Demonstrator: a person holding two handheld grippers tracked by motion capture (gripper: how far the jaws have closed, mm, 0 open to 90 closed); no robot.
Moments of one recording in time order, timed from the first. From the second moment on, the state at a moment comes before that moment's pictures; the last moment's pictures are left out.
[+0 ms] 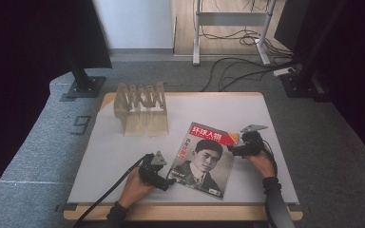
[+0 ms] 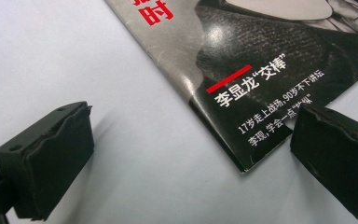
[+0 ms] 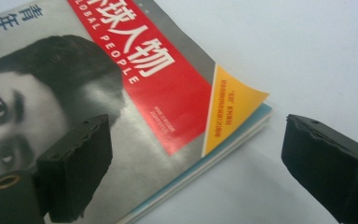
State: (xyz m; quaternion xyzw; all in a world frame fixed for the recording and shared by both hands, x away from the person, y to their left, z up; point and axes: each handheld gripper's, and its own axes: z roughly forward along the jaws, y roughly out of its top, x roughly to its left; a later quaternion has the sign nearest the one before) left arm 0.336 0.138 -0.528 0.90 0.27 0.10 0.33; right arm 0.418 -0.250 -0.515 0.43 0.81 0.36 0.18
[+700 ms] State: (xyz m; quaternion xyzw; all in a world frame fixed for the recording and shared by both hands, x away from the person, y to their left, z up) left arm 0.336 0.138 -0.529 0.90 0.27 0.10 0.33; right arm 0.460 -0.254 -0.520 0.46 0.80 0.36 0.15
